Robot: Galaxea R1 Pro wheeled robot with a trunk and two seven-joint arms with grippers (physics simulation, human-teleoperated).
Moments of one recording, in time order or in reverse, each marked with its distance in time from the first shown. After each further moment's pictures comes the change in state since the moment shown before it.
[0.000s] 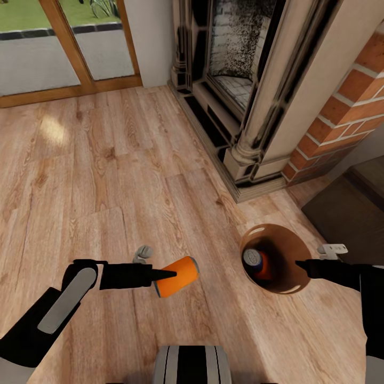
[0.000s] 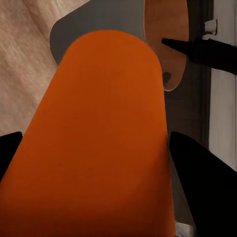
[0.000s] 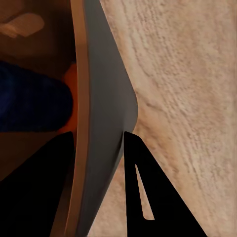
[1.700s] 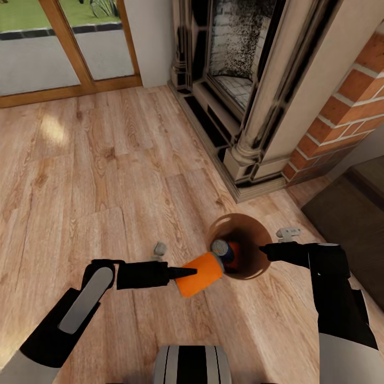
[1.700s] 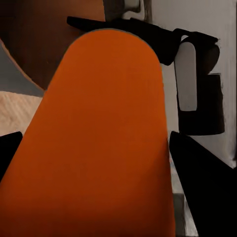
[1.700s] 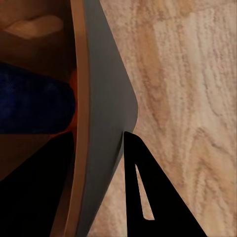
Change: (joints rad) left arm 0.001 -0.136 -0.001 -0.003 0.008 0.004 -0.087; right arm -0.097 0.148 0.226 -0.001 0.012 0.076 -0.134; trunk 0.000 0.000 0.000
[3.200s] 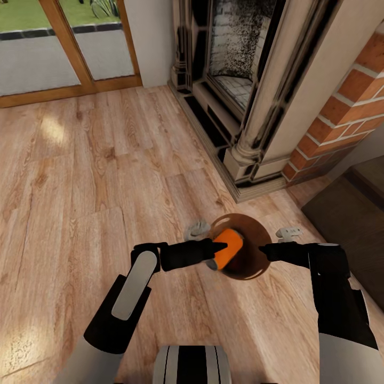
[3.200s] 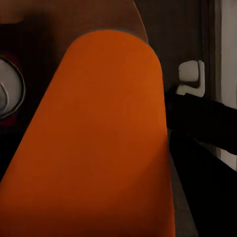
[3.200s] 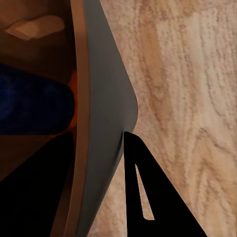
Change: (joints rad) left arm -0.071 -0.376 0.005 0.015 -0.017 -0.082 0.676; right arm 0.000 0.000 0.000 0.000 0.001 0.001 0.009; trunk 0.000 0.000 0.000
